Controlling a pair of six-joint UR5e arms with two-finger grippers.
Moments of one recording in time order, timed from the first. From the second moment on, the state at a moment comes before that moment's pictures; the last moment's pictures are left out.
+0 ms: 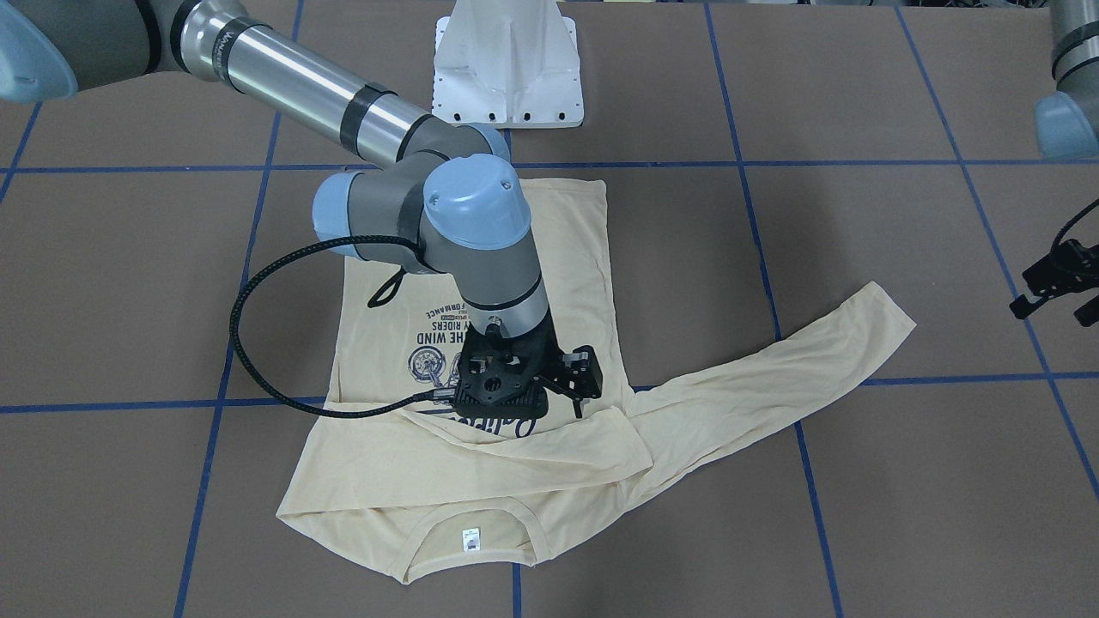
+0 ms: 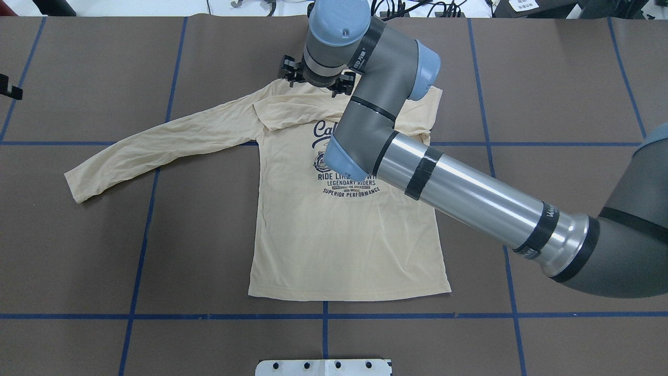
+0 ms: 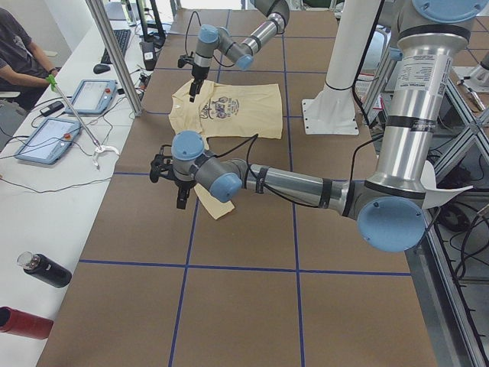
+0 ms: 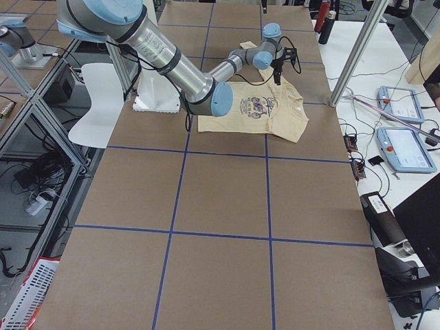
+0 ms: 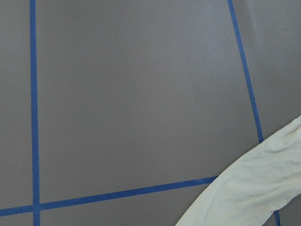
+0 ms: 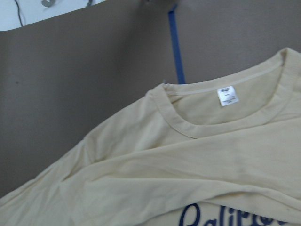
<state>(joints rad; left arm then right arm) -1.28 -1.68 -1.60 -2.16 -2.32 -0.69 0.71 -0.54 1.14 -1.23 1.86 1.30</state>
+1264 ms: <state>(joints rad) -0.87 -1.56 -1.57 -2.37 -1.89 -1.09 0.88 -0.97 1.73 -1.71 2.07 0.89</state>
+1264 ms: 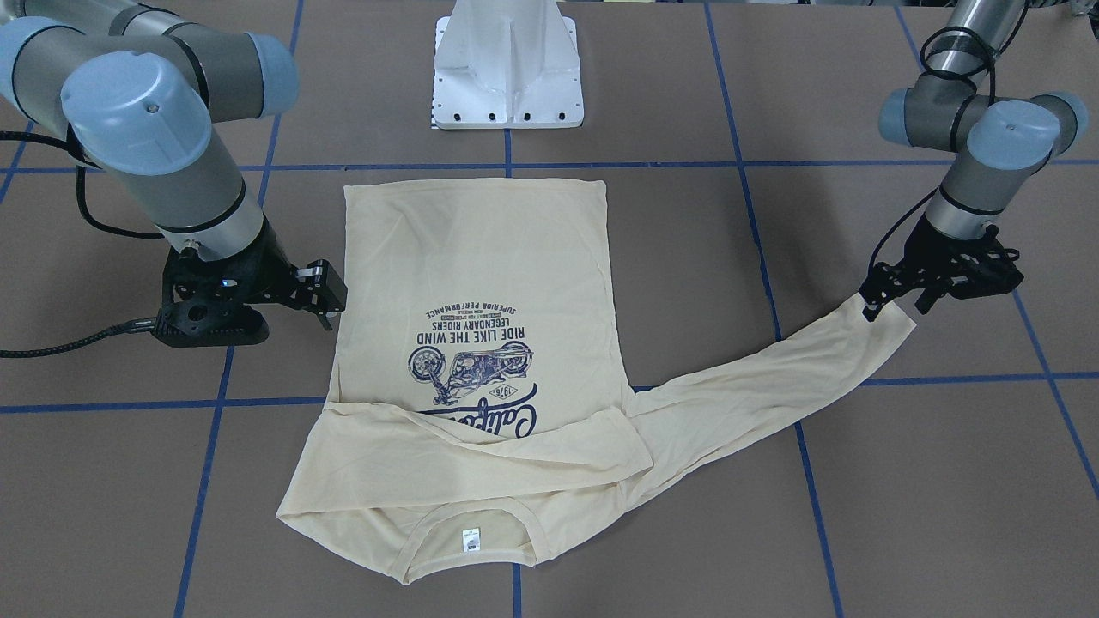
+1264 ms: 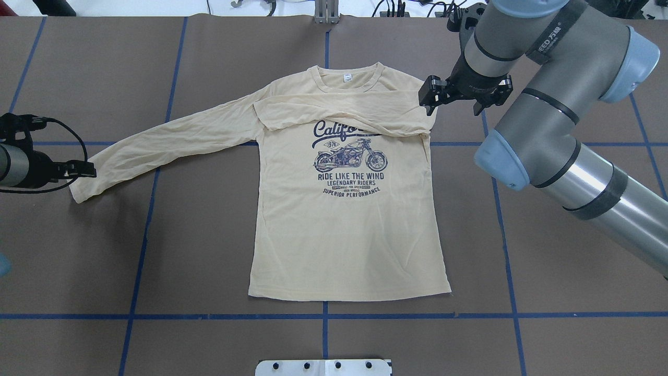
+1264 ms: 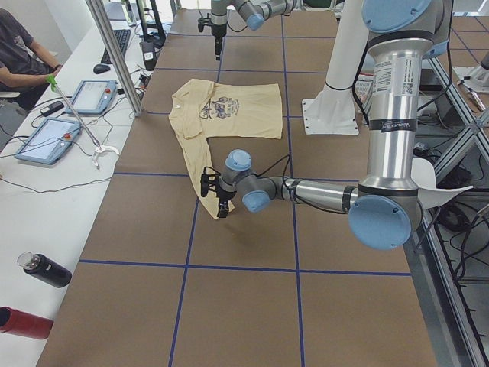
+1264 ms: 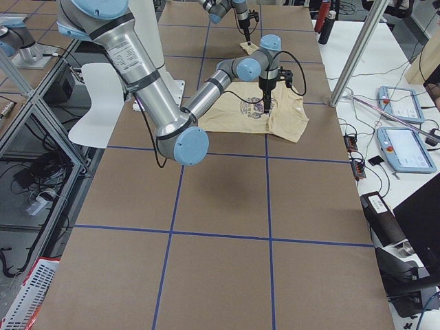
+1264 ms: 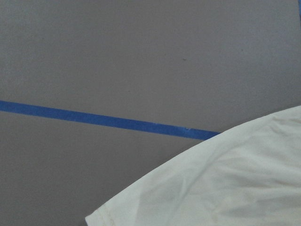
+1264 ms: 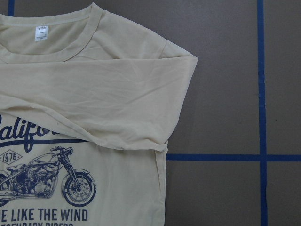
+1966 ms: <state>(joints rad) -0.86 -1.56 -1.56 -2.36 -1.89 -1.08 0.90 -0.98 1.74 -1.71 2.10 0.88</state>
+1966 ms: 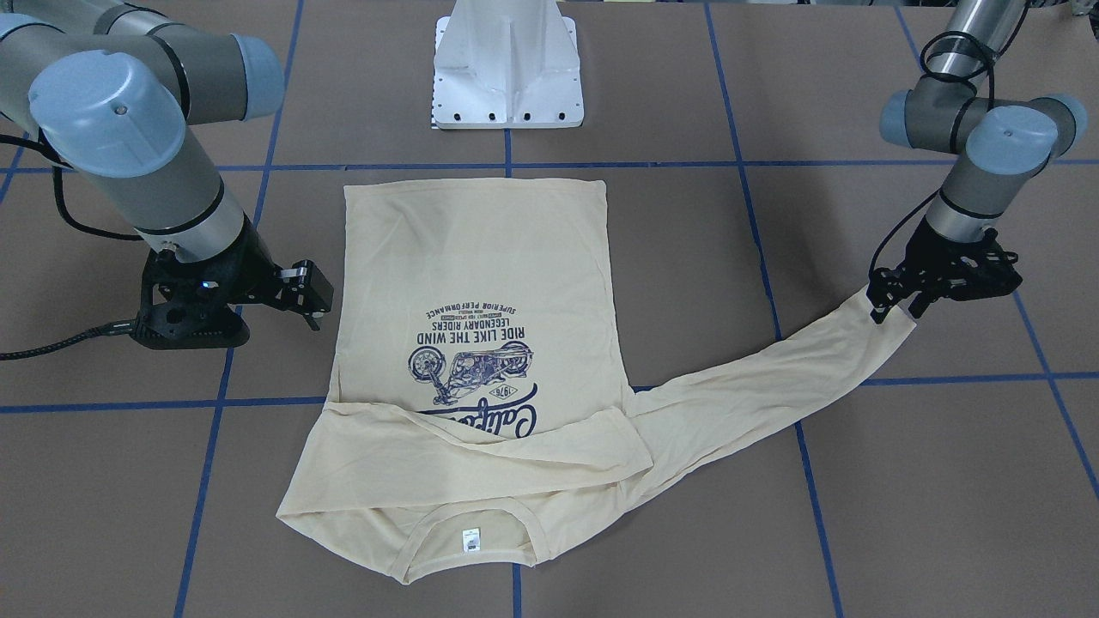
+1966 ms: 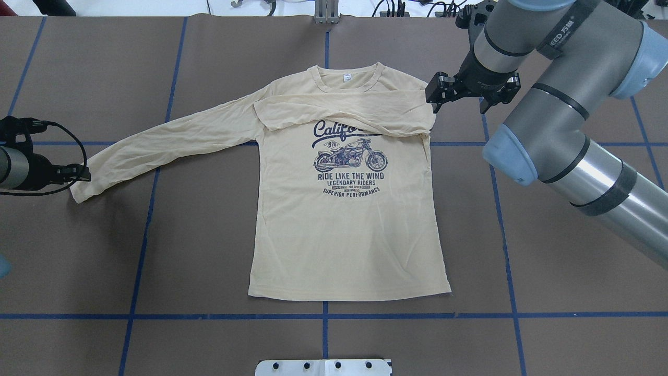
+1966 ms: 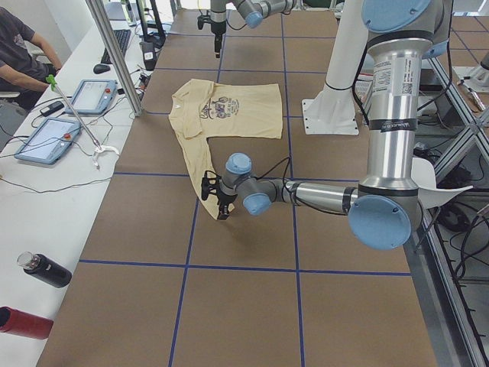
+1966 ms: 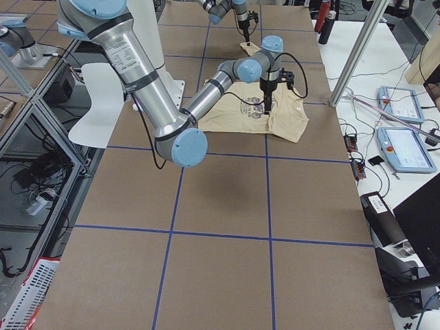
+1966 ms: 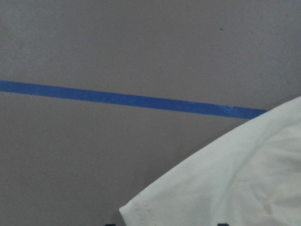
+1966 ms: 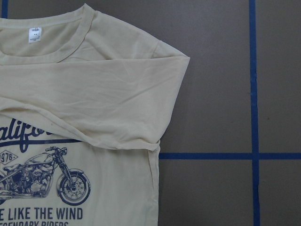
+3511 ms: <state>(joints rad) -0.86 -1.55 -1.57 -2.36 -1.89 -1.08 0.91 -0.98 1.74 -1.71 2.10 0.88</state>
